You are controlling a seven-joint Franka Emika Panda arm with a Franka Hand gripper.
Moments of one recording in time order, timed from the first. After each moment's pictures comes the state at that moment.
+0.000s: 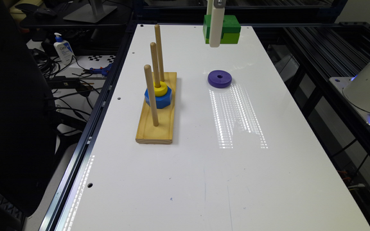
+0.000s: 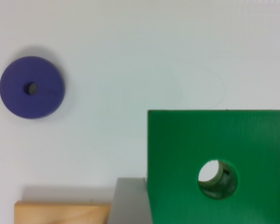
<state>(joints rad) 0.00 -0.08 0.13 -2.26 0.04 2.20 0.88</state>
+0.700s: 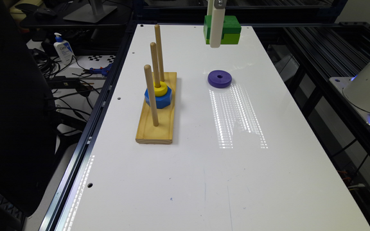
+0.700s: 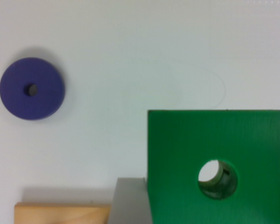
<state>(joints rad) 0.00 -0.08 0.13 -2.26 0.04 2.20 0.88</state>
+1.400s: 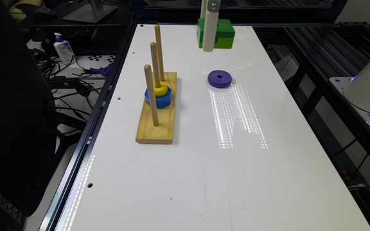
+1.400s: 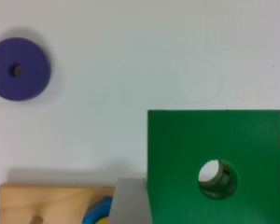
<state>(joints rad) 0.00 -0.03 0.15 -2.22 0.04 2.23 0.89</state>
